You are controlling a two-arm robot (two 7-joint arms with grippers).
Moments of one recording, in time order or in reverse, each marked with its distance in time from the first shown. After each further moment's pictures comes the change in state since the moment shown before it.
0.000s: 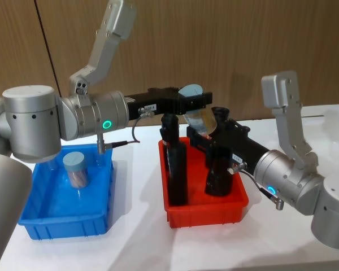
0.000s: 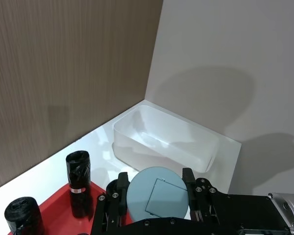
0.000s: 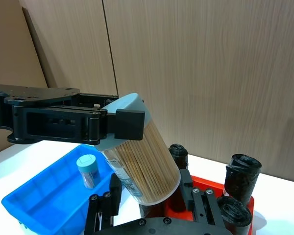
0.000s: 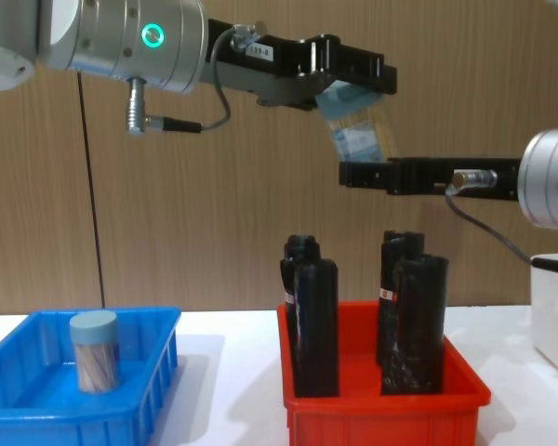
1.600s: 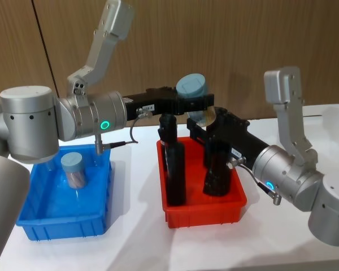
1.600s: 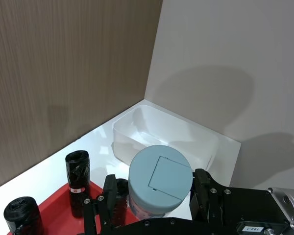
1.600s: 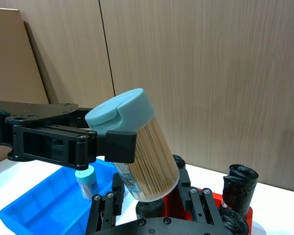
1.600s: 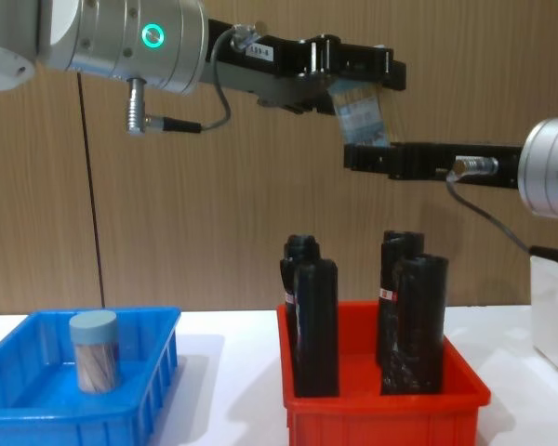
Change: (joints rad) left arm 0.000 0.000 0.000 0.000 0.000 0.001 -0.001; right arm 0.009 0.000 0.000 0.010 0.018 -0.043 -0.010
